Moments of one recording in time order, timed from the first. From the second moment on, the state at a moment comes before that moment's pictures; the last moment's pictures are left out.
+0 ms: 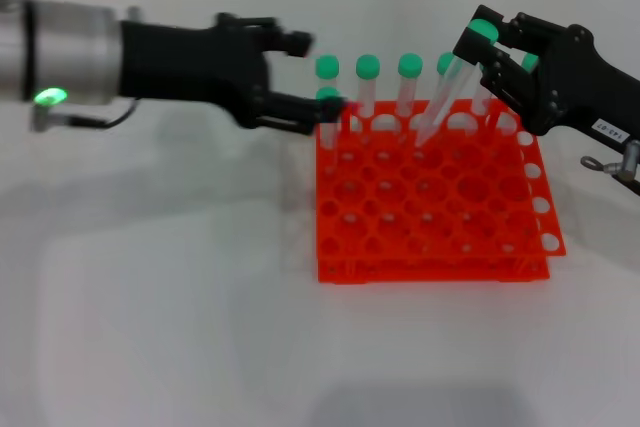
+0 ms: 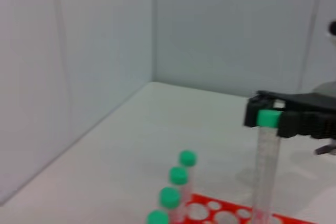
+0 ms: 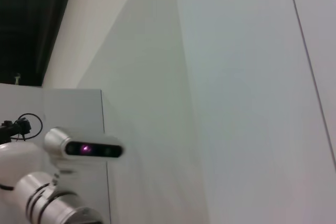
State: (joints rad) left arm -0.53 -2.08 1.08 1.16 1.91 1.50 -1.75; right arm 0.61 2.02 -0.85 -0.14 -1.29 -1.68 0.80
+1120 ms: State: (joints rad) left arm -0.09 -2.09 1.05 0.99 1.61 1.46 -1.33; right arm 0.68 2.02 -1.01 -0.31 -1.32 -1.46 0.96
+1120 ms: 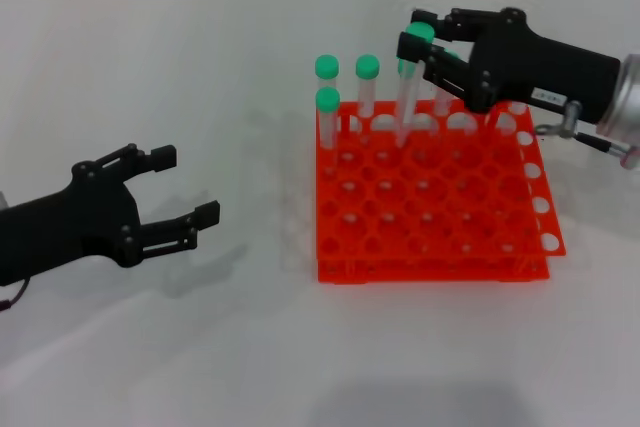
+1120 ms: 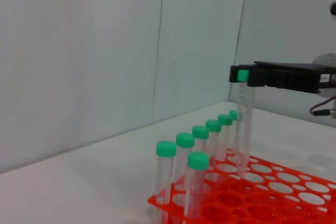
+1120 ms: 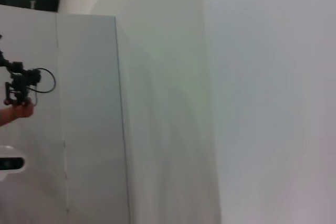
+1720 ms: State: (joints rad) left arm -0.10 -2.09 1.05 0.94 1.61 1.43 -1.31; right arm 0.80 2.03 -1.02 -0.14 -1.24 -1.41 0.85
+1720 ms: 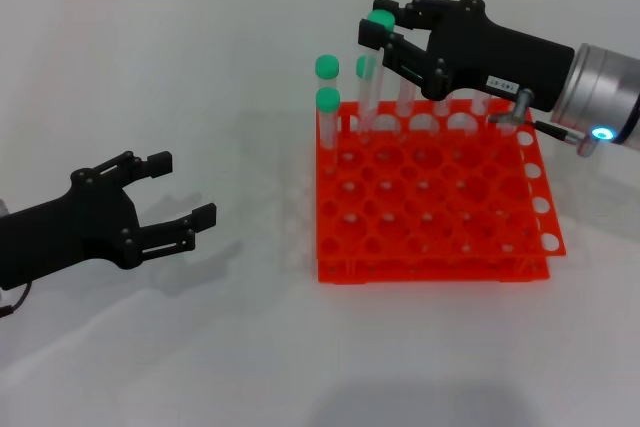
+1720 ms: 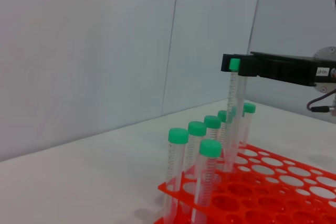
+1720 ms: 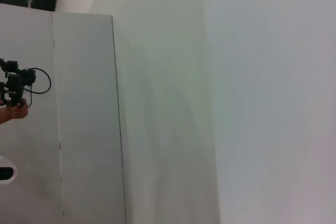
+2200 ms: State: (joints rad) left arm -0.11 -2.09 1.05 0.93 1.60 1.42 -1.31; right arm 0.83 2.03 -1.02 -0.04 -1.19 -1.36 0.75
